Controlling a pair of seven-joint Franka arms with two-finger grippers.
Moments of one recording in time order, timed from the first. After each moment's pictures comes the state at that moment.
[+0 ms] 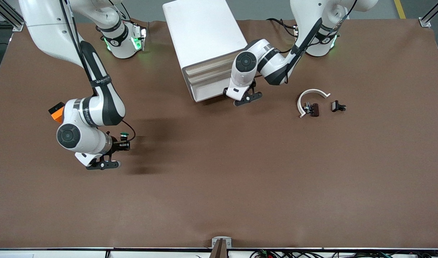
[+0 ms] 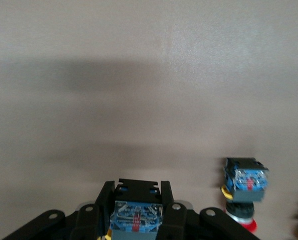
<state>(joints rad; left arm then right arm) -0.53 0.41 -0.40 -2.14 -0.05 2.40 -1.22 0.23 0.54 -0.09 -1.82 0.09 2.21 0.03</state>
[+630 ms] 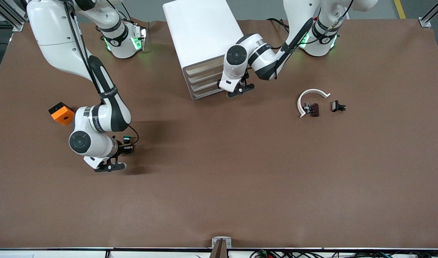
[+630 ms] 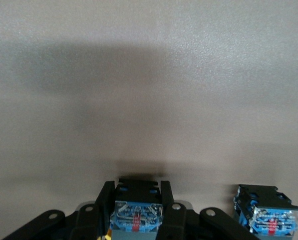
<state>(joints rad) -0.52 0.44 -0.47 -2.14 -0.05 2.40 -1.29 0.22 0.62 -0.09 -1.83 0.08 2.27 -0.02</state>
